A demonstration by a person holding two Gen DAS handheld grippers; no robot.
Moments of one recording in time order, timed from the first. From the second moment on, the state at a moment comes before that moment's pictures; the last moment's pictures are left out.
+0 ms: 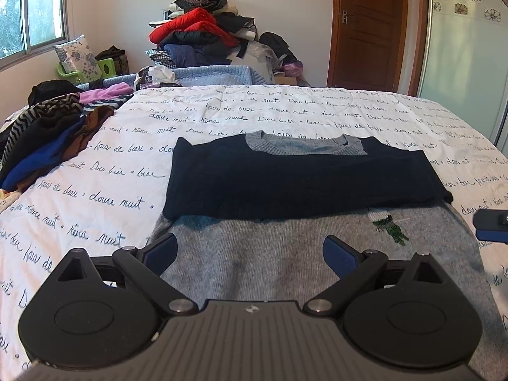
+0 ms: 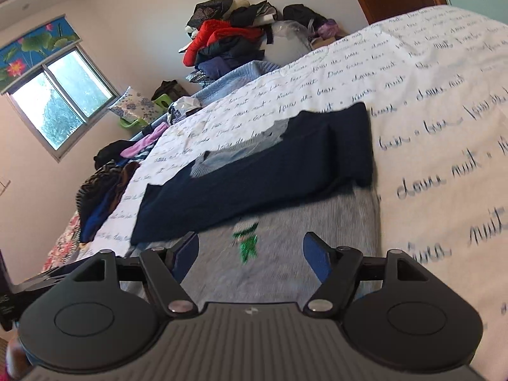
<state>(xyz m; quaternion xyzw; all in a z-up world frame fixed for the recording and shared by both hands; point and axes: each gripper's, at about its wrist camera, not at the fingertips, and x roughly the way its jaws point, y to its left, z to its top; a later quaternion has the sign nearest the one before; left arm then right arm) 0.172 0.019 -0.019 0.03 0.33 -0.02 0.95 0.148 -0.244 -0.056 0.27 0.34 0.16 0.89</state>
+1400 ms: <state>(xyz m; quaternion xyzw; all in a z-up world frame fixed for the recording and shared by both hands) -0.017 0.168 -0.063 -0.17 0.37 -0.08 0.91 -0.060 -0.249 -0.095 0.28 0.35 0.10 0.89</state>
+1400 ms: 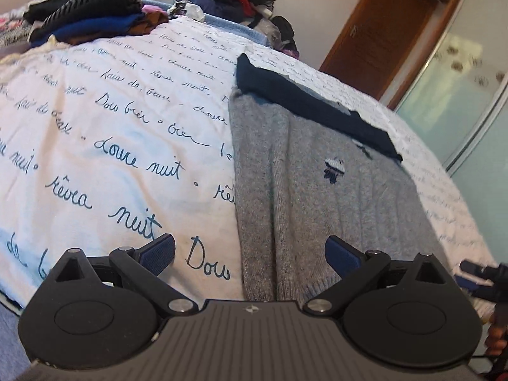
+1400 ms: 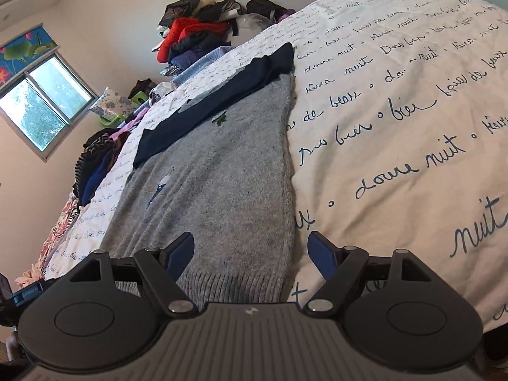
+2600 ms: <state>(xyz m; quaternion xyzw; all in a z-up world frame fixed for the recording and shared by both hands) -0.023 0.182 -0.070 -0.23 0.41 -0.15 0.87 -0.068 -0.271 -0.120 0.39 0.34 0.20 0.83</state>
